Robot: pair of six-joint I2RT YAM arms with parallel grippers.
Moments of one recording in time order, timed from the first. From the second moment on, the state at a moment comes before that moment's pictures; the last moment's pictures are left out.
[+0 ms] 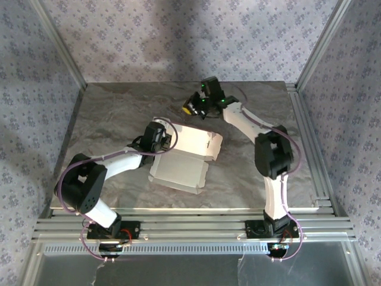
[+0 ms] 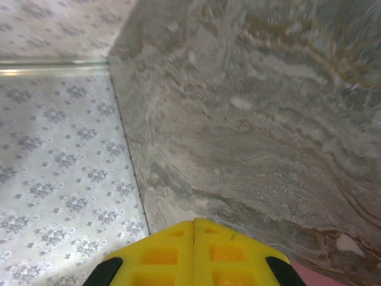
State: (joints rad) left arm -0.57 1.56 0.79 0.13 -0.23 -0.15; right arm 0.51 2.07 1.74 -0.35 -0.45 1.17
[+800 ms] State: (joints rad) left arm -0.57 1.65 0.78 0.23 -0.23 -0.12; right arm 0.59 2.20 1.89 -0.34 -0.53 1.49
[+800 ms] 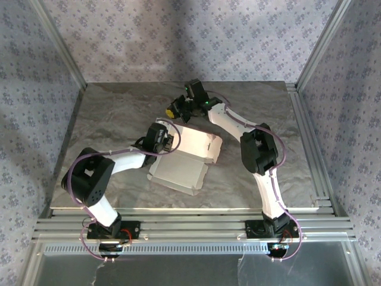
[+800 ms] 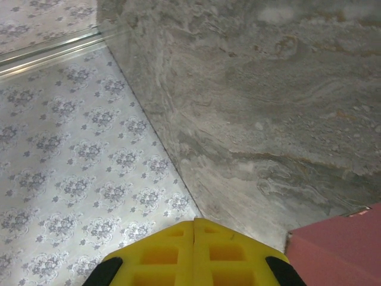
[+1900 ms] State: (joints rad) left arm -0.60 1.66 0.78 0.21 -0.29 -0.15; right arm 0.62 2.16 1.73 -0.27 -0.53 1.59
